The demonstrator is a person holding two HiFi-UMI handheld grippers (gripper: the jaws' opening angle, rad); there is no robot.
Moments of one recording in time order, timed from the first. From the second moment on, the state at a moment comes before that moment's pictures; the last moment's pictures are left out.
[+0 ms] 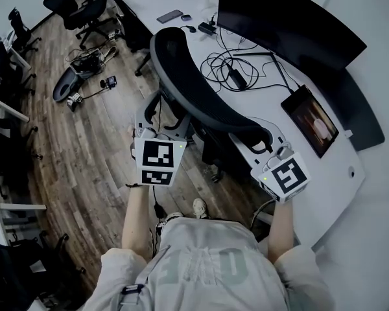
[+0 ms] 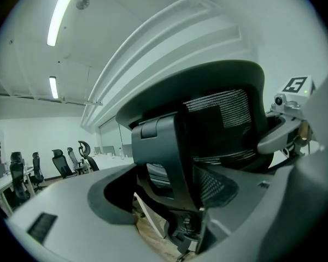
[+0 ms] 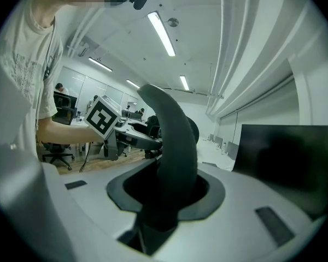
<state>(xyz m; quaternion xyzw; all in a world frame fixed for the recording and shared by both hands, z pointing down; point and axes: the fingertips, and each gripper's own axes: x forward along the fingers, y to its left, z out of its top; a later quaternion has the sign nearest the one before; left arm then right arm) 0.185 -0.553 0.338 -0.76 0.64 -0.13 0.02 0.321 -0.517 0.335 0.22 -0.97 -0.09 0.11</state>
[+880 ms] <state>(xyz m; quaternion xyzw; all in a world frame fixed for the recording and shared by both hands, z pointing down) 0.185 -0.558 0.343 -0.76 0.64 -0.15 0.01 0.329 -0.526 0.320 0.28 -0.94 -0.13 0.11</state>
